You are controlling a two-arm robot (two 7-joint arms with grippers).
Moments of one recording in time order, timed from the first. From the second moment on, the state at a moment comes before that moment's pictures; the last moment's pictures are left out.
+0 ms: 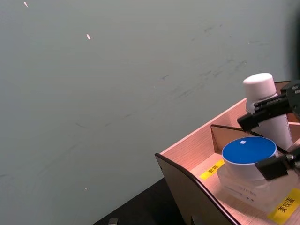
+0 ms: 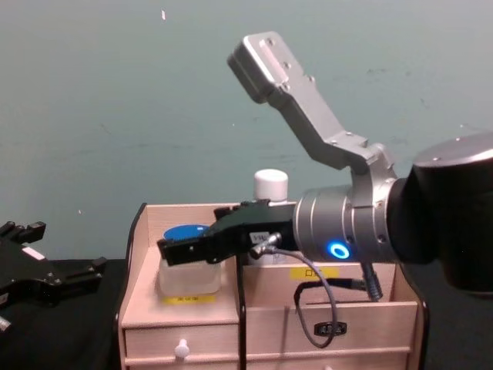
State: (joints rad) left arm -0.20 0.60 0.45 -1.41 -0.25 -0.12 0.03; right arm 0.54 0.12 -0.57 -1.26 0.10 0.30 0.41
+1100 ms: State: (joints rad) left arm -0.20 0.60 0.45 -1.41 -0.25 -0.12 0.03; right arm 0.35 0.28 -0.44 -1.71 0.25 0.21 0.40
